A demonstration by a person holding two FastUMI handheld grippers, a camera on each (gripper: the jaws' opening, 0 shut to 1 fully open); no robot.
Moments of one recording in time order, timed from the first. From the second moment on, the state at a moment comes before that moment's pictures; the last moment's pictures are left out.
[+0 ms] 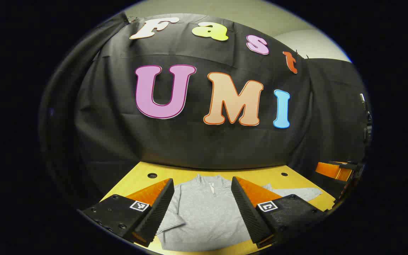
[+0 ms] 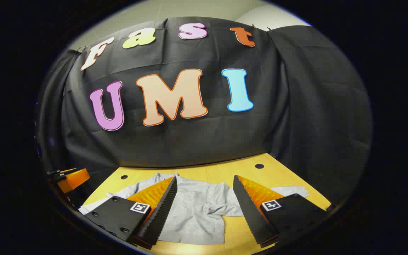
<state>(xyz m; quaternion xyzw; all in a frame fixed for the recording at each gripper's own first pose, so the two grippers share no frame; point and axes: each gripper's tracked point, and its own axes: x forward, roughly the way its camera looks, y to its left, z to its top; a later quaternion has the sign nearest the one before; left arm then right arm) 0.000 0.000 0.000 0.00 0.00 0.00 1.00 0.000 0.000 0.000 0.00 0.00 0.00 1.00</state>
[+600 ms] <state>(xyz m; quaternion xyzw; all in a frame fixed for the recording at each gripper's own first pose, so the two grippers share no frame) -0.006 0.016 -0.010 -0.01 0.02 0.00 1.00 -0.006 -0.005 -0.012 0.00 0.01 -0.02 1.00</state>
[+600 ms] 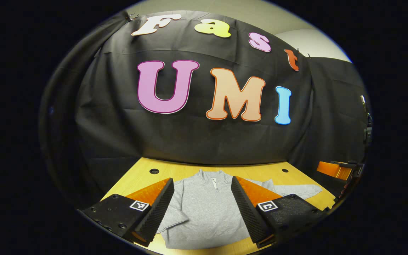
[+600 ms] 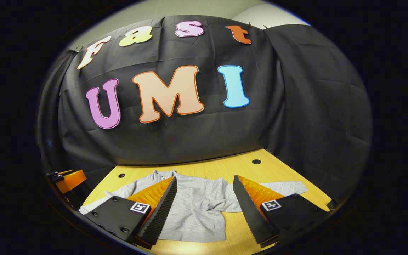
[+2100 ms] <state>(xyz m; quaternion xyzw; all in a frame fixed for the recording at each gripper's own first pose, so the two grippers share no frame) 0.012 -0.010 -0.043 0.01 0.07 0.05 1.00 0.096 -0.316 -0.097 -0.01 0.11 -0.21 0.97</state>
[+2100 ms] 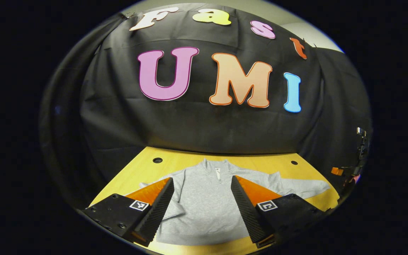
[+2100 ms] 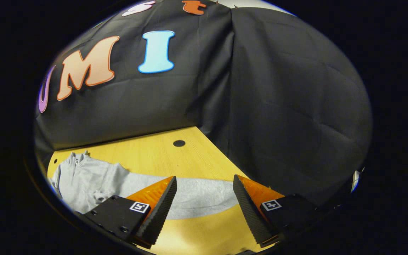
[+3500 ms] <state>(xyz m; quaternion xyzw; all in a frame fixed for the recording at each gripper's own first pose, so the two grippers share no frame) 0.017 -0.026 -0.063 0.05 0.10 0.05 0.99 0.148 -0.410 -0.227 0.07 0.27 -0.23 0.93</state>
